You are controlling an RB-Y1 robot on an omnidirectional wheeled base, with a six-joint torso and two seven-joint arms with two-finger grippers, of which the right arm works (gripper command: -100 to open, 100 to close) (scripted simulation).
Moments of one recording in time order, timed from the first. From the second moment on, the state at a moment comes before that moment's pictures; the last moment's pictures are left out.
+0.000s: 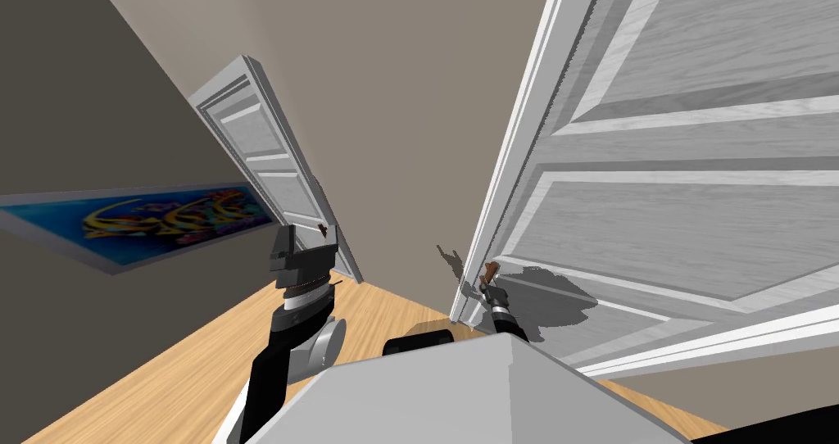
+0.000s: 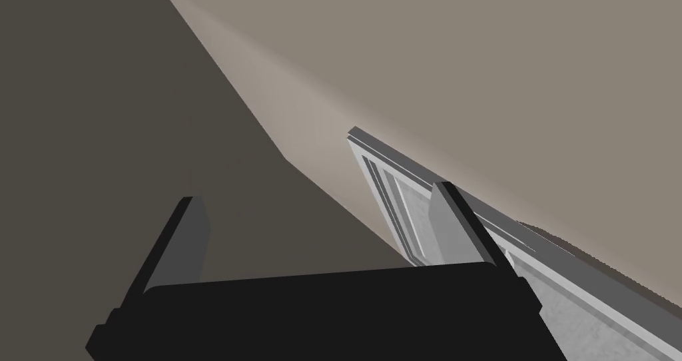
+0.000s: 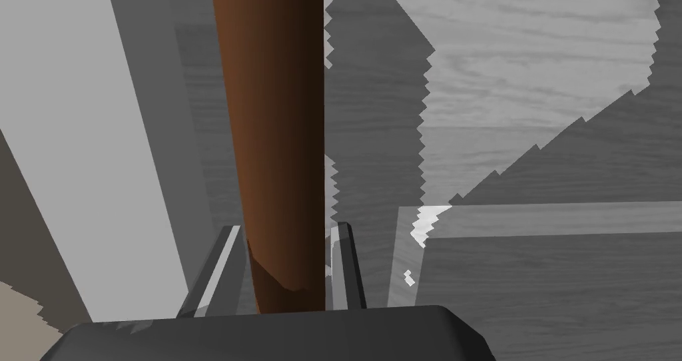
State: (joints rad) arm 0.19 -0.40 0.31 -0.90 -0.88 -0.93 -1.35
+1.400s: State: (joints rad) arm 0.22 -0.48 0.43 -0.96 -0.82 -0.95 -1.43
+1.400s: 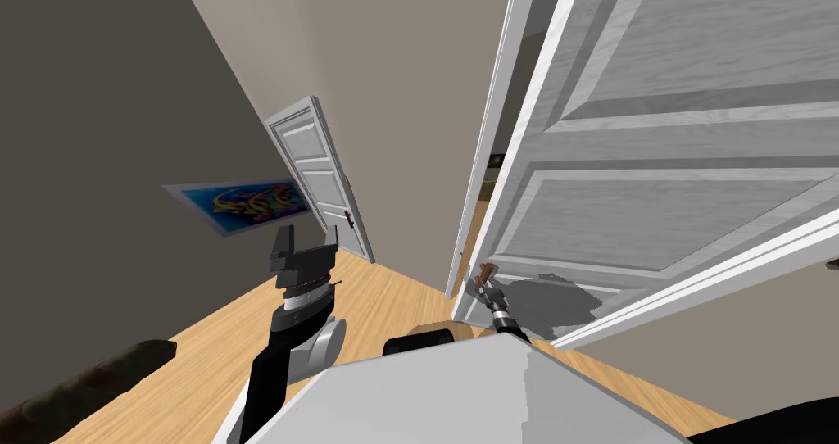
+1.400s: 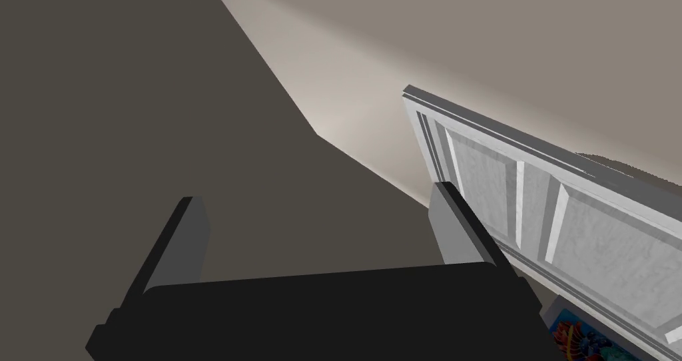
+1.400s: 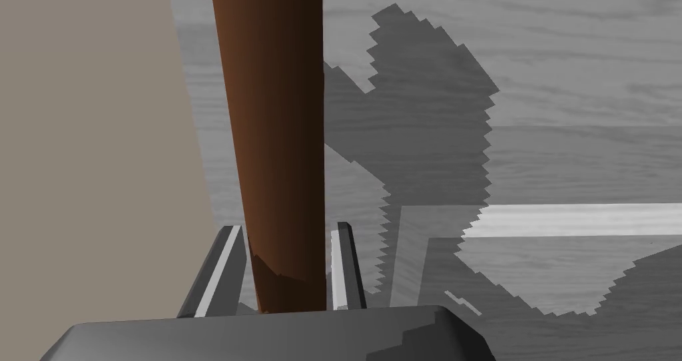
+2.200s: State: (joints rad) arm 0.28 -0.56 0.51 -0.96 -0.79 -1.03 -1.52
